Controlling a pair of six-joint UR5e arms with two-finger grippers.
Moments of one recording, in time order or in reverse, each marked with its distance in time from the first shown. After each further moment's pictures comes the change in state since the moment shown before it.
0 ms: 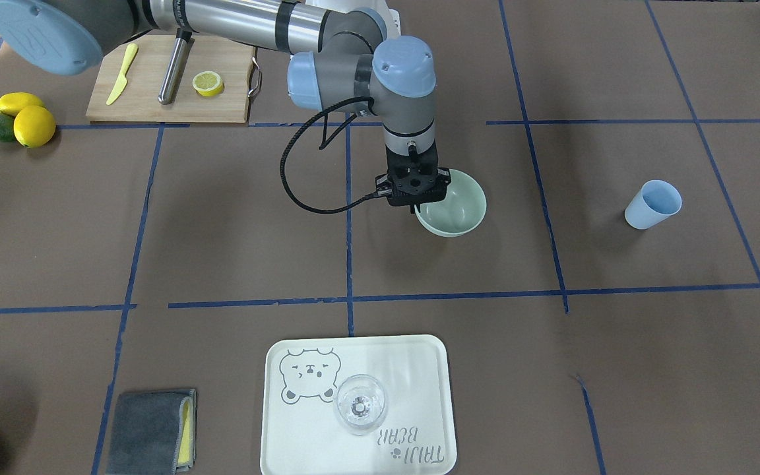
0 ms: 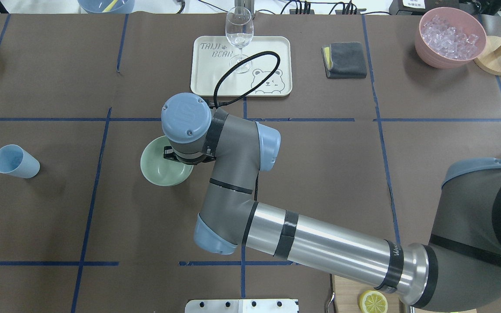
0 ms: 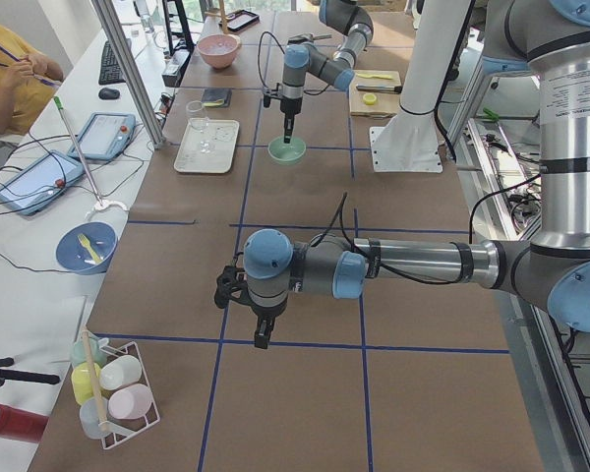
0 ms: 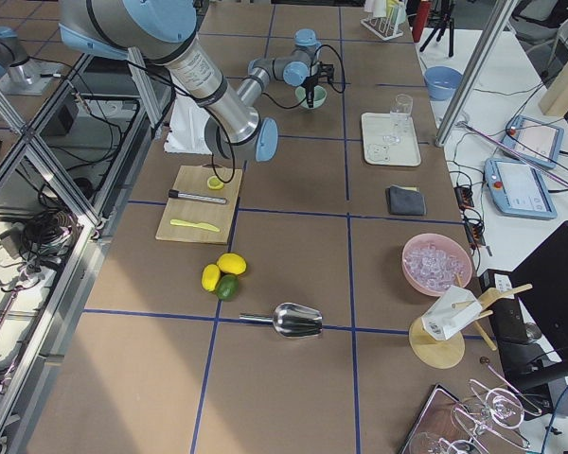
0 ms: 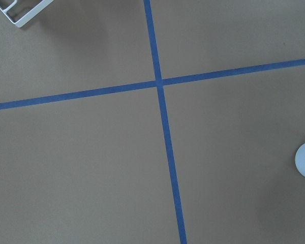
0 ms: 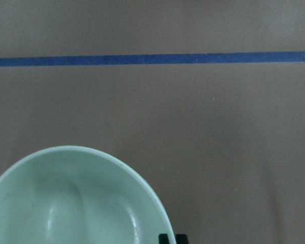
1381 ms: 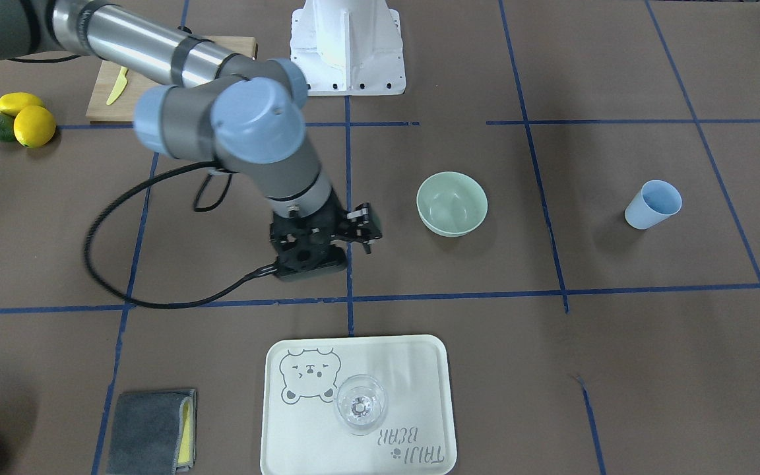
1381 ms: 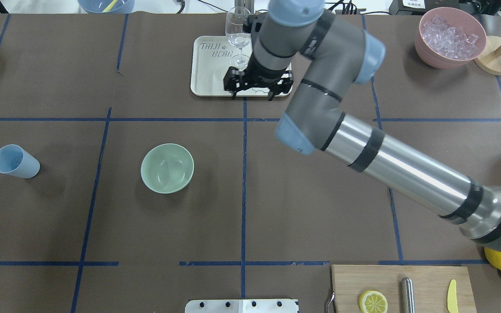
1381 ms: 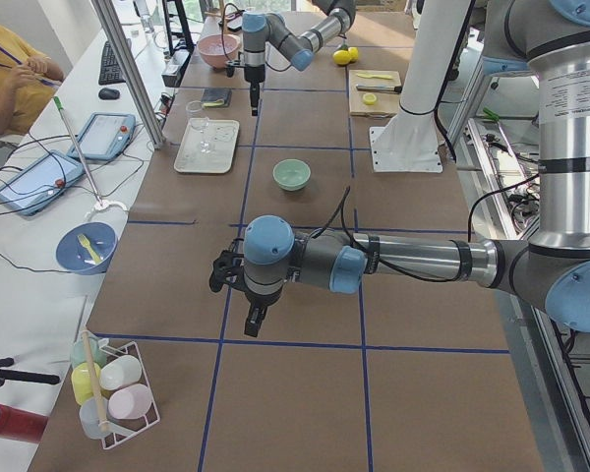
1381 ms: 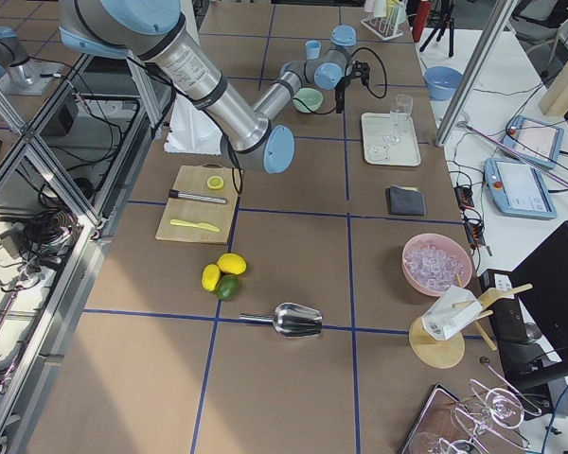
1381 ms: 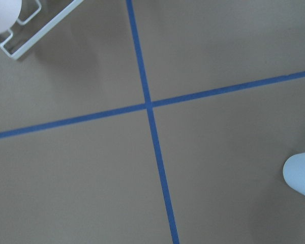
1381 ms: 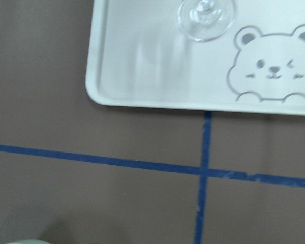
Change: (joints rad) left arm 0.001 -0.010 -0.024 -0.114 0.003 -0.009; right arm 0.381 -0.223 0.191 0.007 0.399 -0.310
